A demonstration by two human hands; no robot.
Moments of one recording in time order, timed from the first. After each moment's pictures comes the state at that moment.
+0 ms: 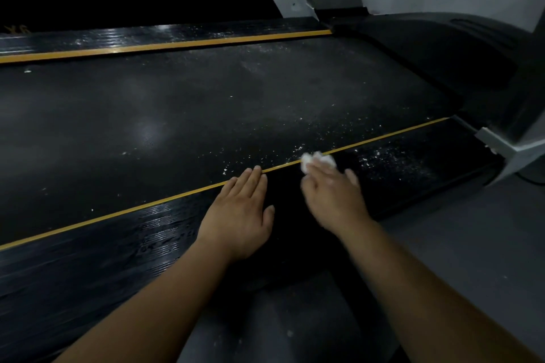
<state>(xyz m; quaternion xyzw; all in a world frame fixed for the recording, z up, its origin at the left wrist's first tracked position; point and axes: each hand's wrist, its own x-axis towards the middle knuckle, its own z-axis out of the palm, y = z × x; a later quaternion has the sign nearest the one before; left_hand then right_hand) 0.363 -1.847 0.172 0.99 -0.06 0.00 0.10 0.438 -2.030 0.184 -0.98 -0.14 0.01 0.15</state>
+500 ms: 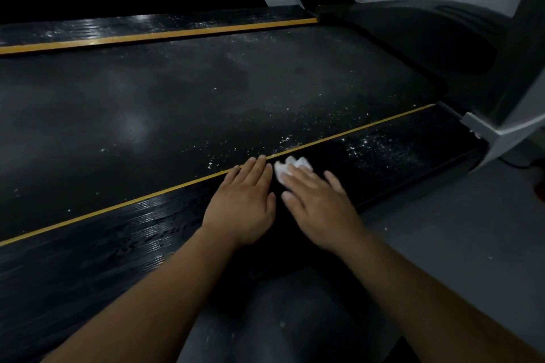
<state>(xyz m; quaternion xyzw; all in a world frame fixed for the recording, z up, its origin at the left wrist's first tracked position) 0.381 -1.870 0.168 0.99 -0.09 0.01 0.11 0.402 -2.048 0.180 -0.96 -0.24 0.01 0.13</state>
